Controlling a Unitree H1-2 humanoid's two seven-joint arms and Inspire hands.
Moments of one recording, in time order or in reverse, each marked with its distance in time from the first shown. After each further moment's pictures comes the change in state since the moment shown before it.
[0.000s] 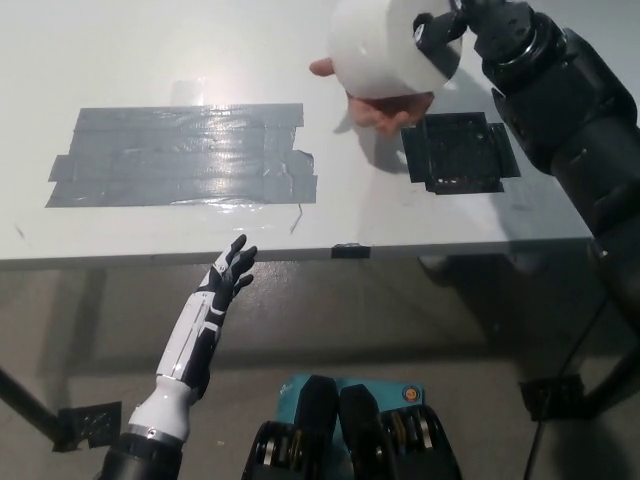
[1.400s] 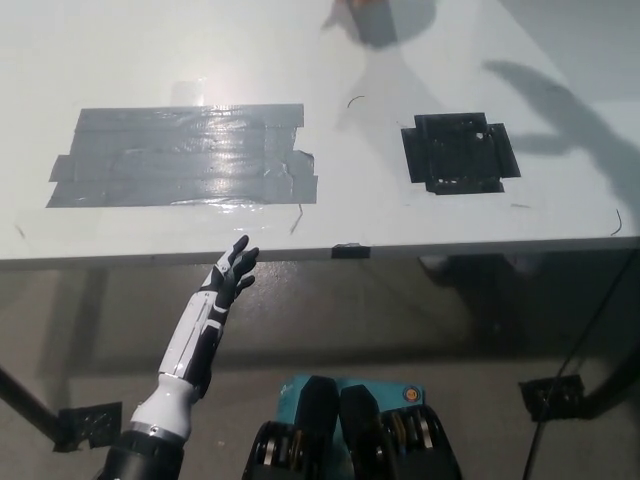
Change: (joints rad) left_arm -0.009 0.001 -0.002 0.017 0.002 0.014 0.000; right_arm 0.109 -0.342 -0.167 -0.889 -0.046 0.203 0.531
